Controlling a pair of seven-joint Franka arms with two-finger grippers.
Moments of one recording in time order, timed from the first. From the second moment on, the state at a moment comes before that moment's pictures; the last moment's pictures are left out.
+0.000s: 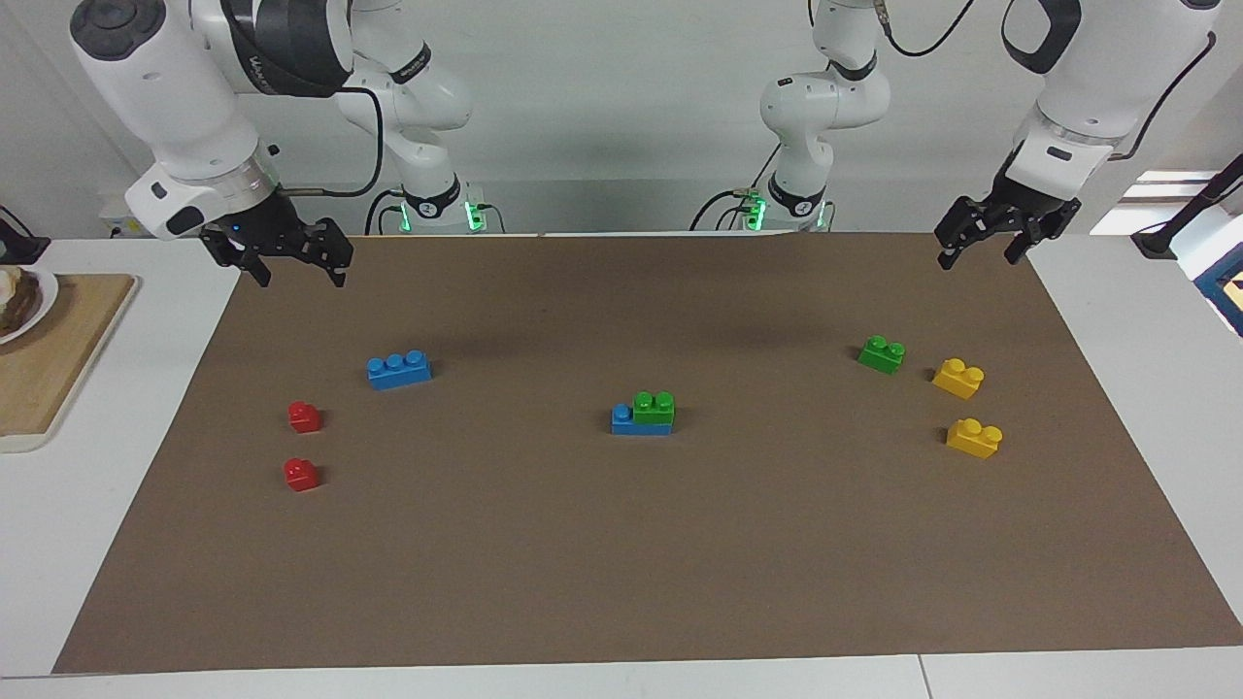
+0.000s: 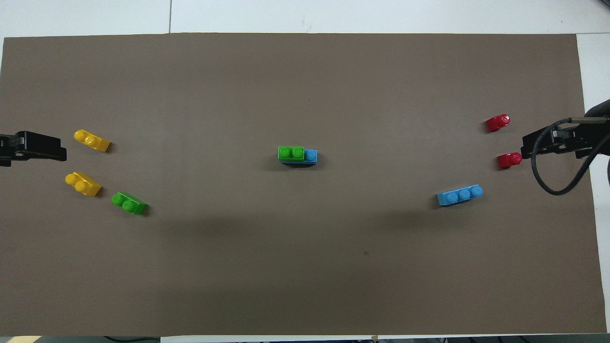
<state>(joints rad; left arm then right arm) 0.06 -0.08 -0.07 -1.69 -0.01 1.63 -0.02 -0.09 0.01 0.08 -1.64 -0.02 1.55 0.01</state>
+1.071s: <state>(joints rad) 0.06 -0.08 -0.07 -1.69 -0.01 1.63 -0.02 -0.08 0.01 0.08 -1.67 0.06 1.59 0.64</state>
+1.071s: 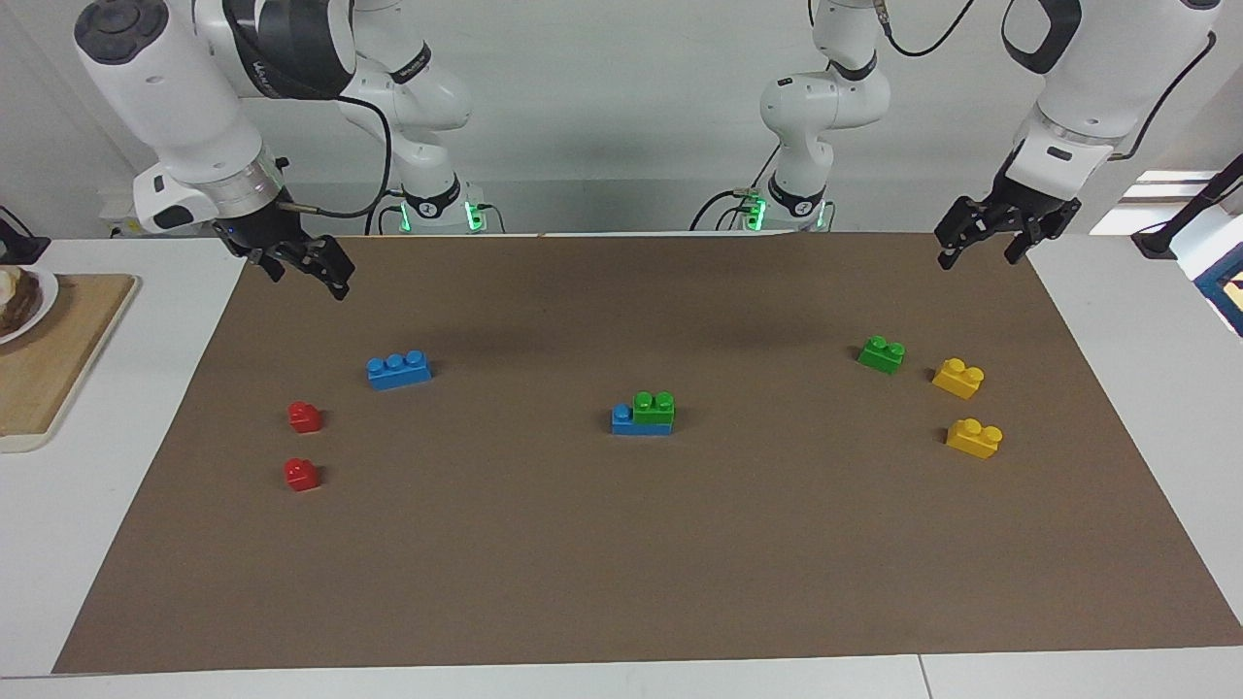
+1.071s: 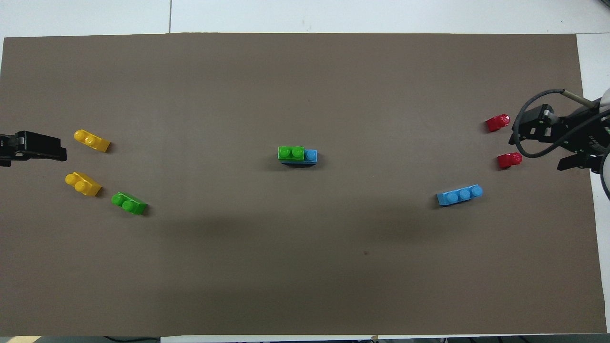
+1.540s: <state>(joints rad) 0.06 -0.08 -0.07 -1.71 -0.01 1.64 -0.19 -0.05 0.06 0.08 -1.72 0.35 1.68 1.23</state>
